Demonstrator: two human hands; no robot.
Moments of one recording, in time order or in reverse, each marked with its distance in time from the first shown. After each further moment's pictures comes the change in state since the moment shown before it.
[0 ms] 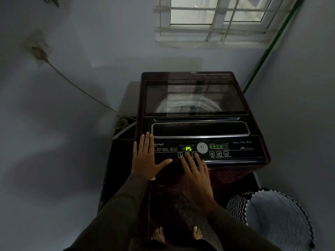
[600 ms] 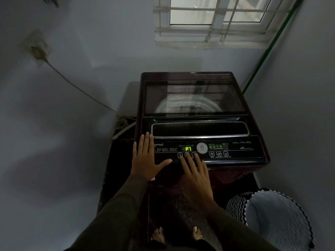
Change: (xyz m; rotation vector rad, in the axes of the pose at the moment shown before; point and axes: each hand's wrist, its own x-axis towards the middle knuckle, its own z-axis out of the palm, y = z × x) left_hand 0.000 0.000 -0.001 0.007 -0.004 0.000; right_hand -0.002 -0.001 0.001 -0.037 -0.011 0.008
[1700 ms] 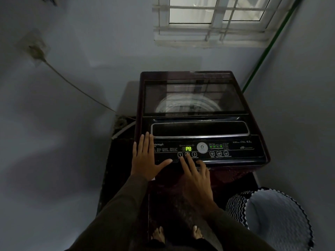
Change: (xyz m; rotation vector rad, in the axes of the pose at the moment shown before) left_hand -0.001 0.000 0.002 0.002 0.022 0.000; right_hand -0.002 -0.007 -0.007 -0.025 0.066 0.052
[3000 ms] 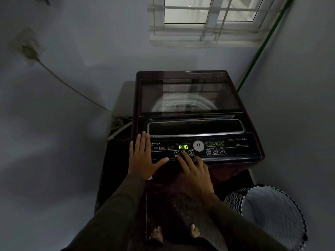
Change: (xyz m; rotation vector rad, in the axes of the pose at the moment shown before) left_hand 0.000 -0.001 0.003 -0.023 0.015 0.000; right_hand 0.007 0.014 -0.003 -0.012 -0.083 -0.057
